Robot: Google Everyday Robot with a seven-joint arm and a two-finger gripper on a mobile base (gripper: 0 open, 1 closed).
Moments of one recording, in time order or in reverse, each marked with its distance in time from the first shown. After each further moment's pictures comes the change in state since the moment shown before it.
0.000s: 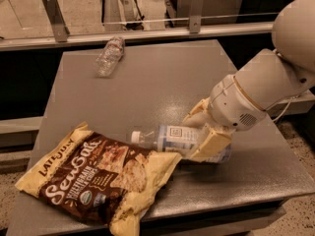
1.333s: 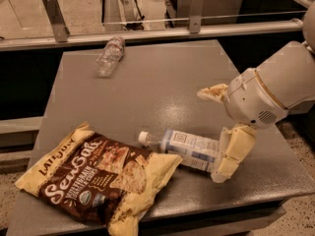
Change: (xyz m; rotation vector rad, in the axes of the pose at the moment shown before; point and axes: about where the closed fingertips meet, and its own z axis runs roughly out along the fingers) arm 0.004 0.005 -0.029 0.069 -0.007 0.036
